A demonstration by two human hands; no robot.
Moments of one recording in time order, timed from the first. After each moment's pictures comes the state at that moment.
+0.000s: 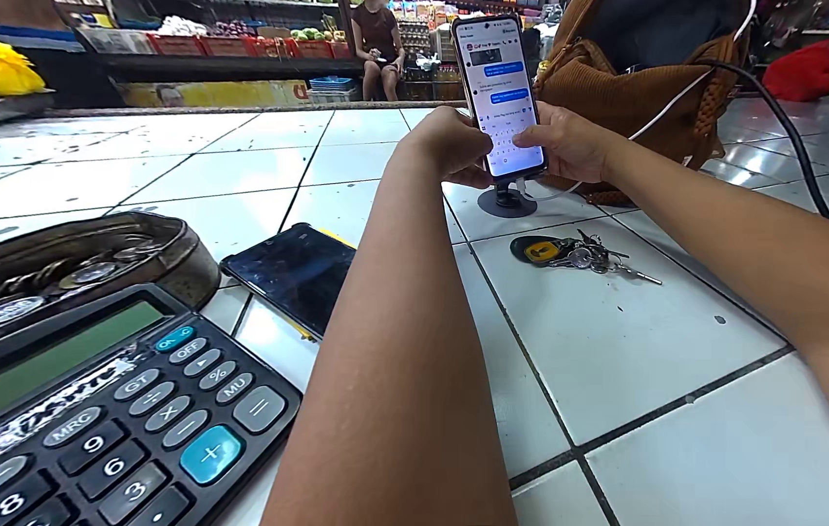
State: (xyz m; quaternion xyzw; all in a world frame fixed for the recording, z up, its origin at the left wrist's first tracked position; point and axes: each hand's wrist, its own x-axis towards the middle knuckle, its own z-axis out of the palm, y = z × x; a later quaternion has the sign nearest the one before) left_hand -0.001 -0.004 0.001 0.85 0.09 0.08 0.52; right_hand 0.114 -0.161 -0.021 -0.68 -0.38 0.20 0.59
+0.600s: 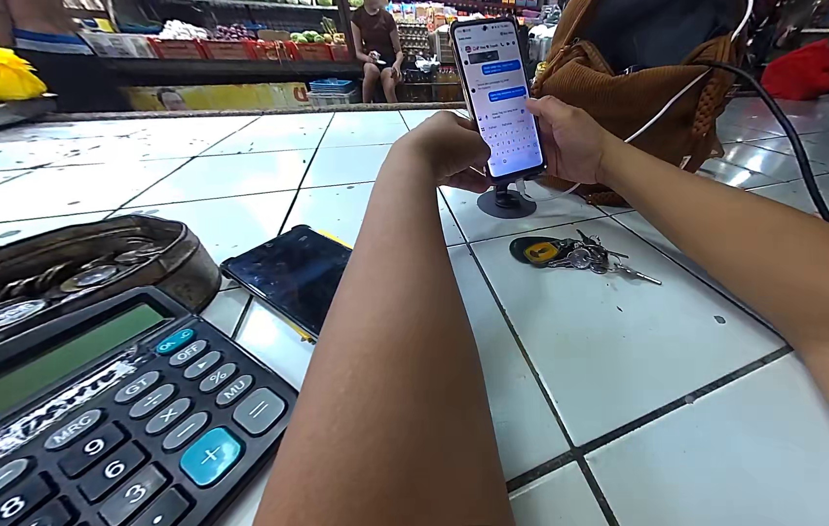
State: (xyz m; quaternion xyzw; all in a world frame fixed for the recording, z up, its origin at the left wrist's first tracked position) left_hand -0.004 -0.004 0.002 0.84 0.09 0.06 0.52; right_hand 0.117 -0.156 -0.021 -0.66 -0.32 0.21 0.65
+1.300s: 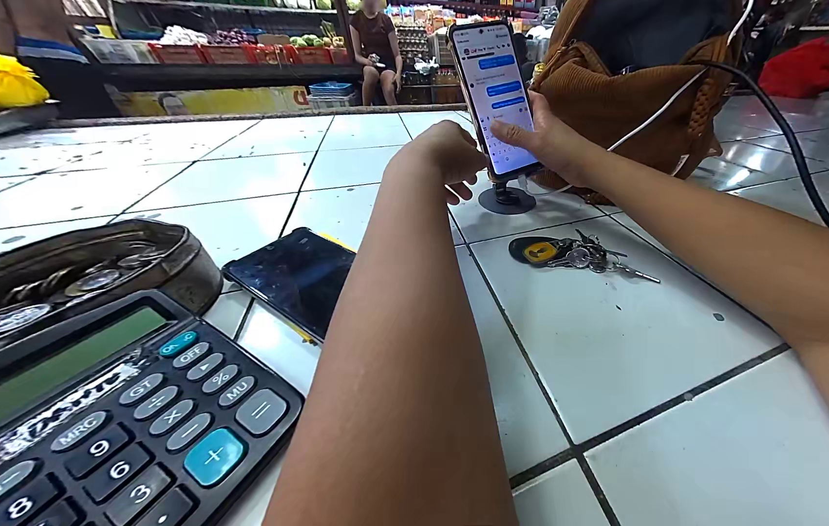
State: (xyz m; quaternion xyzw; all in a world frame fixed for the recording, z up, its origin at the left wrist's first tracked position) left_hand 0.000 -0.003 0.000 0.92 0.13 0.04 0.37; right_hand 0.119 -0.142 -0.032 -0.74 -0.38 0.03 0.55
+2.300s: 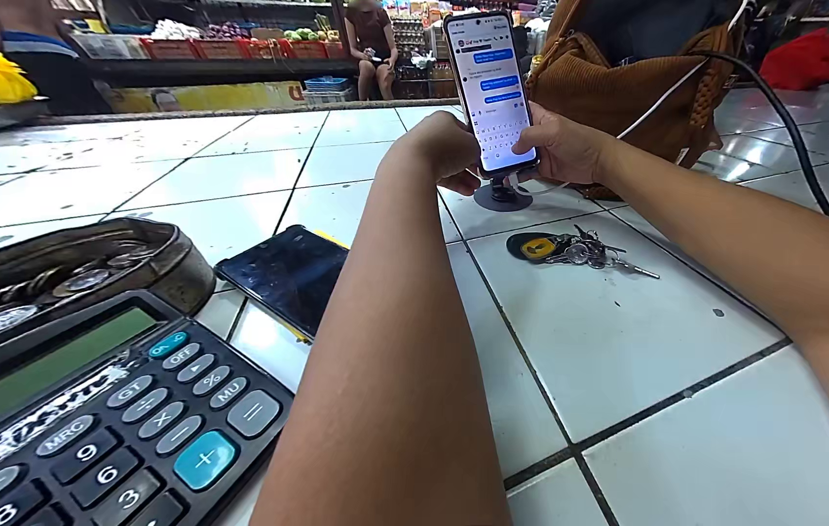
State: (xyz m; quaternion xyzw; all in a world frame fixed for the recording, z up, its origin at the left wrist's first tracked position) left_hand 0.001 -0.005 -0.001 0.89 0.11 0.06 0.44; right_hand 0.124 -0.160 -0.029 -0.67 -0.38 0.24 0.59
